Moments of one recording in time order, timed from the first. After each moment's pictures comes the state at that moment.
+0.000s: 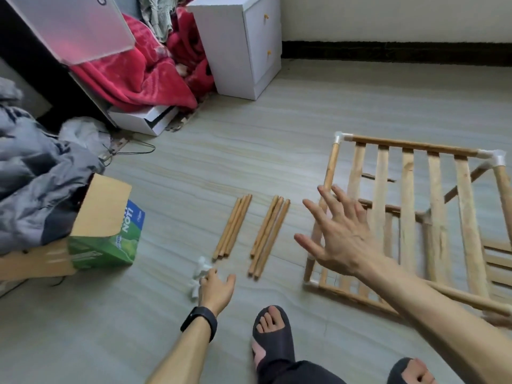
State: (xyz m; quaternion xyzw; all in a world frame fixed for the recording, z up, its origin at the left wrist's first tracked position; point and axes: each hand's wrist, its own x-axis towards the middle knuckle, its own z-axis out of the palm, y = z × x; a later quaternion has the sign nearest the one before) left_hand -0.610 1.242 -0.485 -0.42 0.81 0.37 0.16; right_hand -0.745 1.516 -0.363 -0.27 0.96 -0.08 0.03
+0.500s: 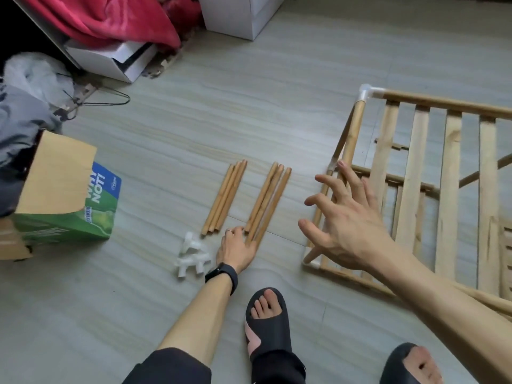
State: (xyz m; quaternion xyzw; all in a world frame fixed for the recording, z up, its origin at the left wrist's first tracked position) left_hand -0.688 1.260 -0.555 -0.28 0.90 0.26 0.20; right_hand -0.759 1.489 -0.373 -0.25 0.96 -0.11 0.11
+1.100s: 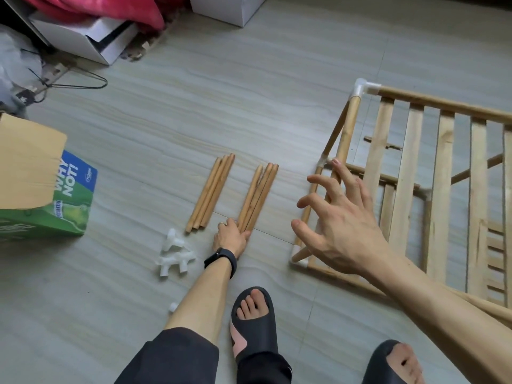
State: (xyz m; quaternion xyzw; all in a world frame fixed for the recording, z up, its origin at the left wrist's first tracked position) left_hand -0.722 1.270 -0.580 -0.32 0.88 0.26 0.24; right_hand -0.758 1.490 -0.371 -0.24 0.96 -0.10 0.12
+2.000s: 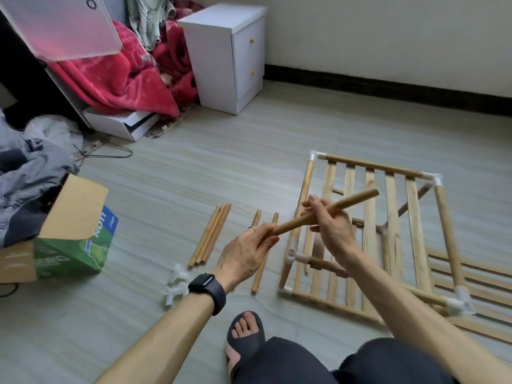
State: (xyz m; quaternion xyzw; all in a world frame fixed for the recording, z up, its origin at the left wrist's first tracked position) left_hand -0.678 1.321 -0.374 0.04 0.95 0.32 0.00; right_hand -0.744 1.523 -0.327 -0.03 0.76 -0.65 0.08
